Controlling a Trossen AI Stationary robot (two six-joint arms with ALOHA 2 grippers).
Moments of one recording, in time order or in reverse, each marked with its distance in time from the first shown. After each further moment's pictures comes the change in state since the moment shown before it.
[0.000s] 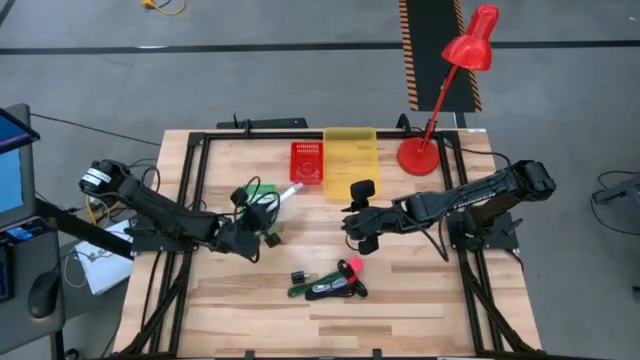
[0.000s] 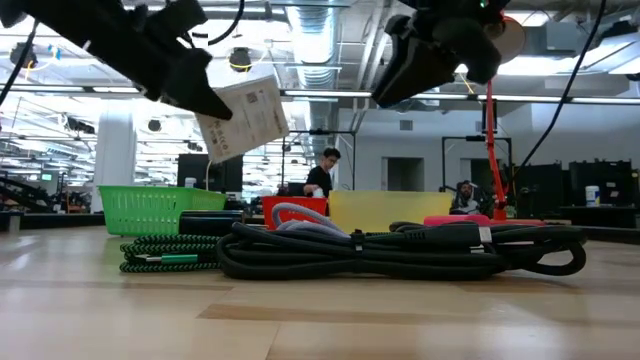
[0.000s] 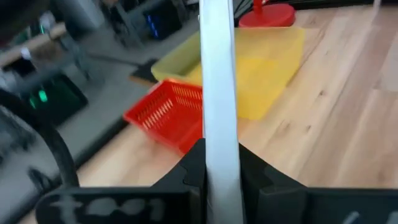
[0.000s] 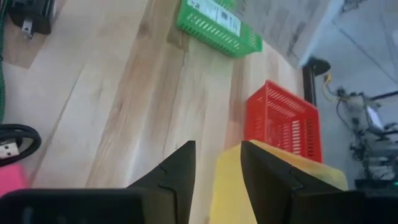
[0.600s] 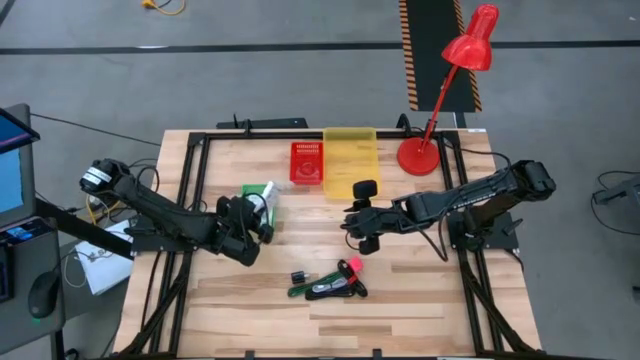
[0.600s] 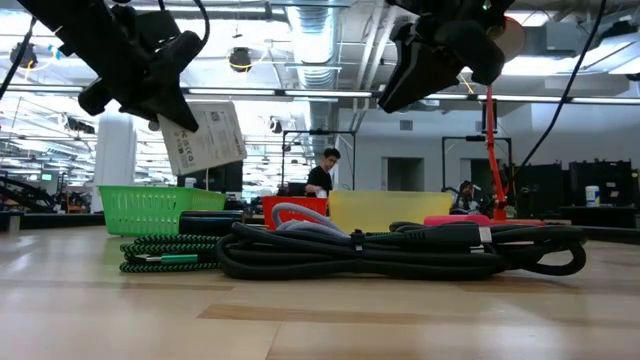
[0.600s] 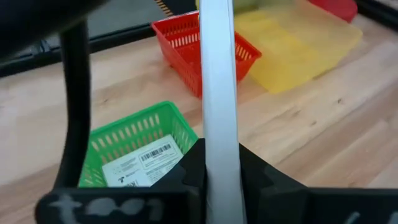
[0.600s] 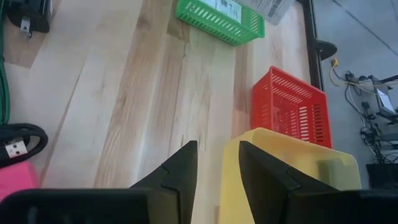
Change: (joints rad) left arm -0.043 0.000 0.129 -0.604 0.085 -0.911; right arm -0.002 0.000 0.000 -0.042 0.000 0.067
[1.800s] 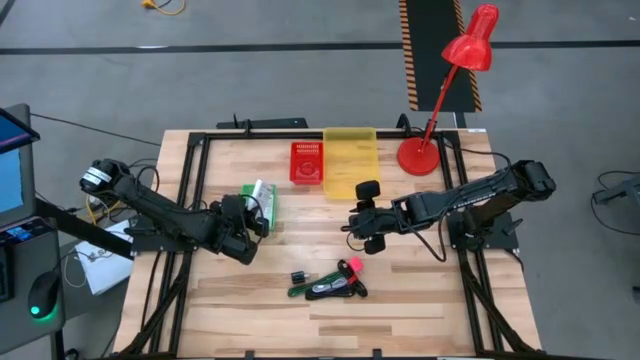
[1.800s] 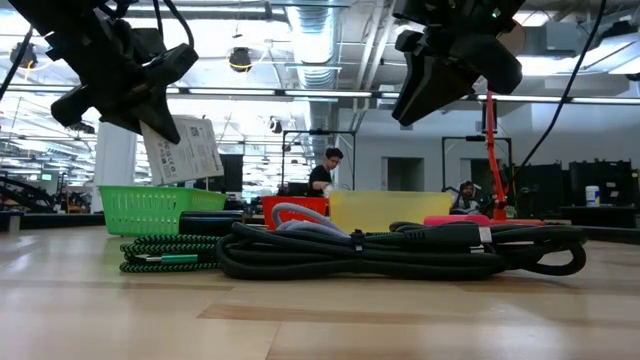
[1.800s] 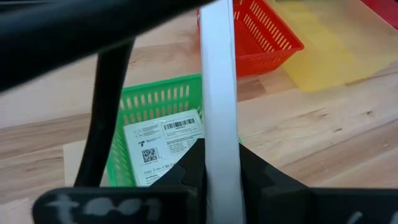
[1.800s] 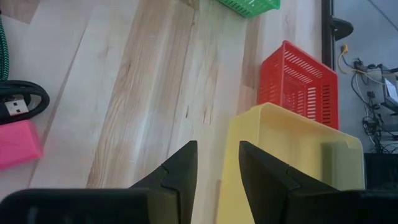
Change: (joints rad) left arm 0.006 0.001 0.000 -0.158 0.073 -0.314; right arm 0.000 0.000 0.000 -0.100 -0.002 0.000
